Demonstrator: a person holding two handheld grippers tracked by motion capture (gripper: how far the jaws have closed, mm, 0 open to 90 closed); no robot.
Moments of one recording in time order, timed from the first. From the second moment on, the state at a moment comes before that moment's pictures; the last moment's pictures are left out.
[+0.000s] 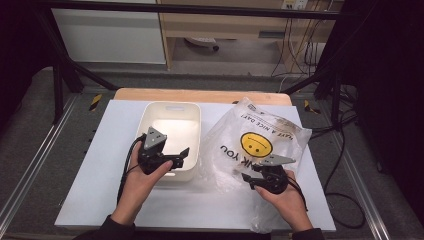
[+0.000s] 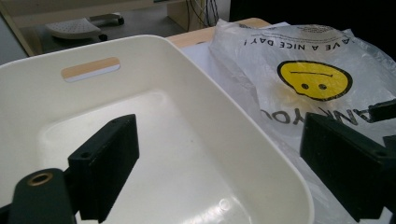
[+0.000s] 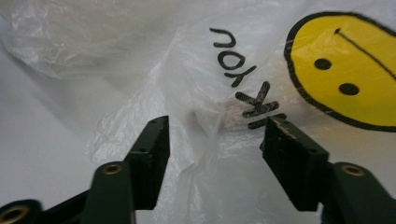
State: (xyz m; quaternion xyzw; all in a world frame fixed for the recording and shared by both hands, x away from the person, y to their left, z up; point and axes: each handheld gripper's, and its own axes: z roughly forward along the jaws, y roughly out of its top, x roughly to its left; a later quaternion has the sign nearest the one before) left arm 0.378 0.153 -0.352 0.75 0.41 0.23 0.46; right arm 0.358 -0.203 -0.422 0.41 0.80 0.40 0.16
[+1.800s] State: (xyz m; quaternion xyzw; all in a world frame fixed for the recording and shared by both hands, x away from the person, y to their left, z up) left arm 0.377 0.160 -0.354 0.75 0.41 0.25 0.46; right arm 0.324 -0.279 -0.452 0.55 0.76 0.30 0.17
